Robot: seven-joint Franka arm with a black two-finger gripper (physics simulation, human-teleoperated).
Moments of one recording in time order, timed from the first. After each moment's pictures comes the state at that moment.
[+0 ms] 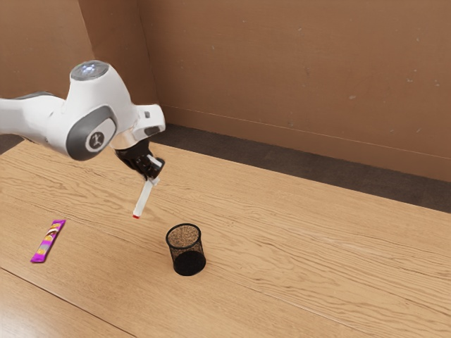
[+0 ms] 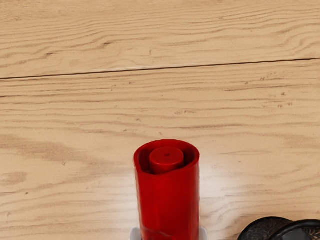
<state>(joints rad) 0.05 -0.11 -0.07 -2.25 0.09 2.45 -0.02</state>
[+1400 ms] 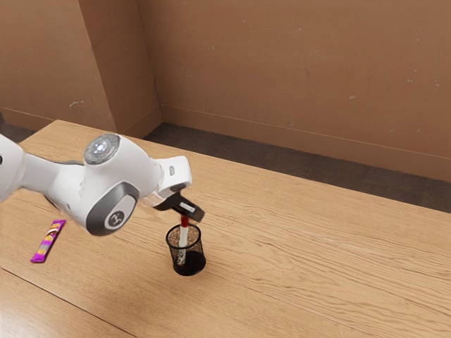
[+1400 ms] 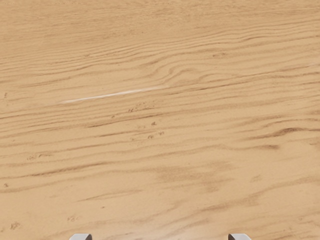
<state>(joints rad) -0.01 -0.05 -0.17 -2.51 0.06 3.00 -0.05</state>
